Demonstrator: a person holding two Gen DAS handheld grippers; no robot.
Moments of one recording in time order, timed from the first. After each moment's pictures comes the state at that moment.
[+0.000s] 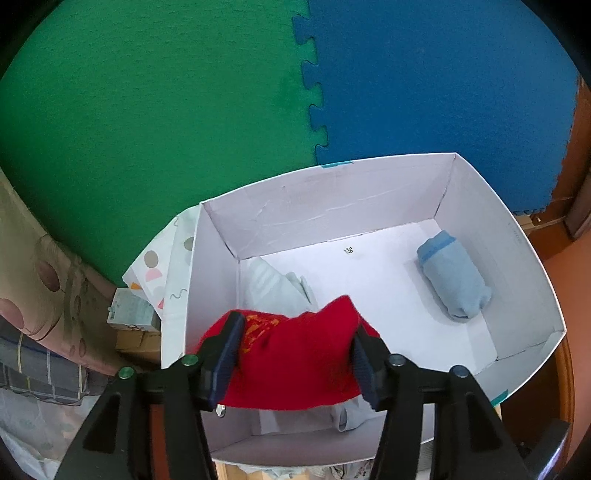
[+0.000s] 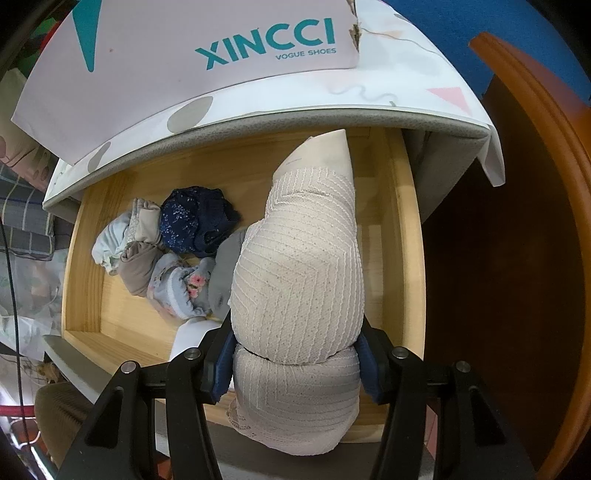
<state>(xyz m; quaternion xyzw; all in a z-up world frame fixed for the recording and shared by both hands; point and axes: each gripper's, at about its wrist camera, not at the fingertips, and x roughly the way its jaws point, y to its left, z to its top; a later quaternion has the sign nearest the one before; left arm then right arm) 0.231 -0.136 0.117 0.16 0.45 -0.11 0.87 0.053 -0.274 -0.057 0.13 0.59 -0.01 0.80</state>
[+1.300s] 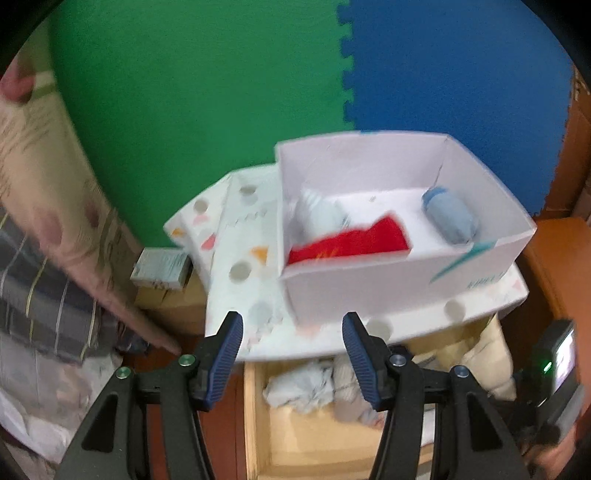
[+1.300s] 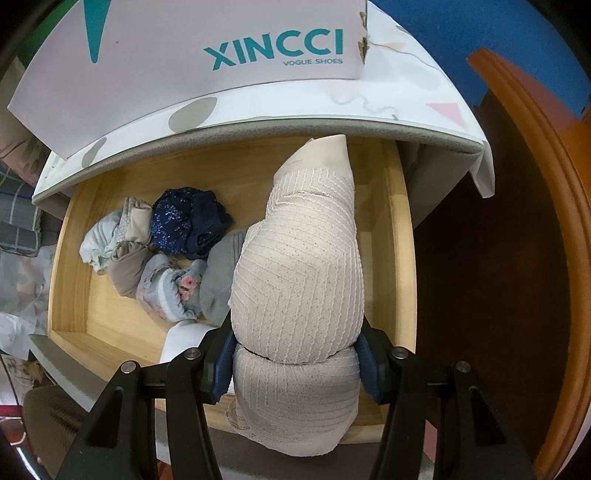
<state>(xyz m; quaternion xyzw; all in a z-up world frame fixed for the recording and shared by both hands) 0.110 -0.034 0.117 0.12 0.43 -0.09 0.89 0.054 -0.264 -0.057 0.09 0.59 -0.03 0.80</state>
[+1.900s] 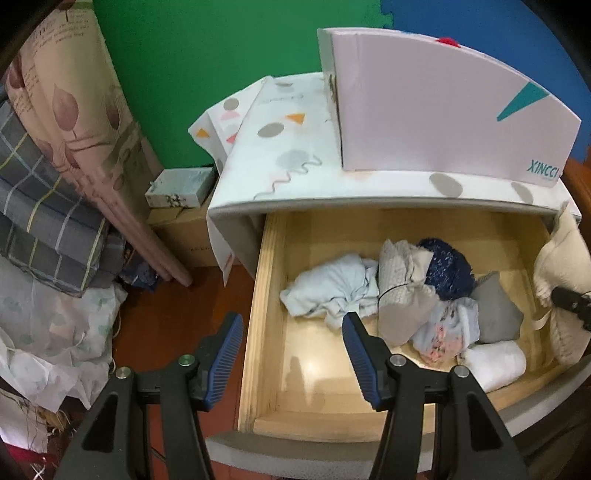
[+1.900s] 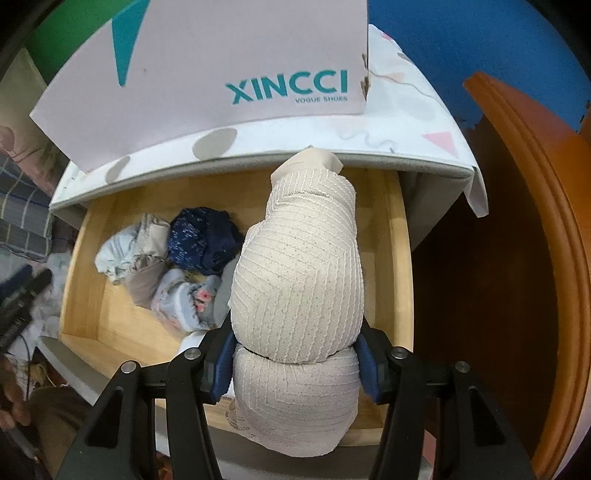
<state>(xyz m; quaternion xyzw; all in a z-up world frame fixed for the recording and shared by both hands) 0.059 0.009 -0.002 0.11 0.48 -0.02 0.87 0.045 -0.268 -0.036 0.10 0.55 -0.02 0.83</state>
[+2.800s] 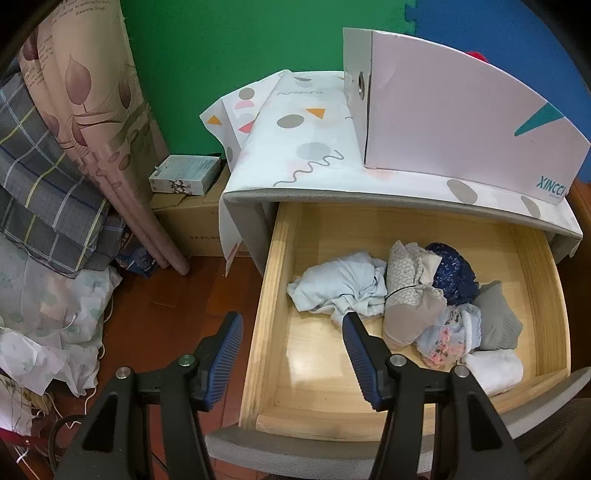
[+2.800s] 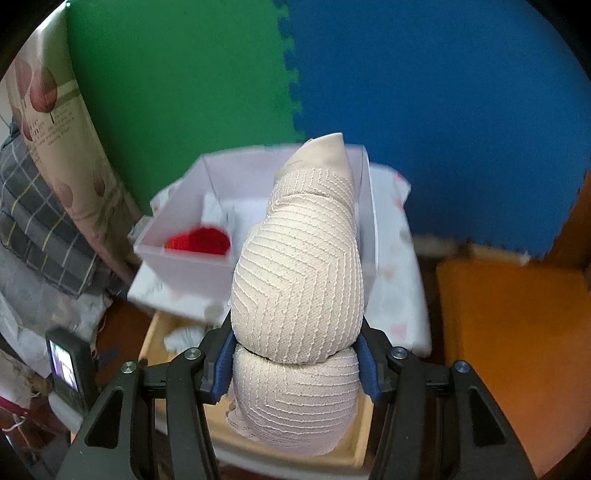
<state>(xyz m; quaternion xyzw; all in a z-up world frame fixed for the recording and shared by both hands) 0.059 0.027 -0.004 0.07 0.49 -0.01 0.87 0.071 -0.263 0.164 0.06 0.42 0.01 0.90</state>
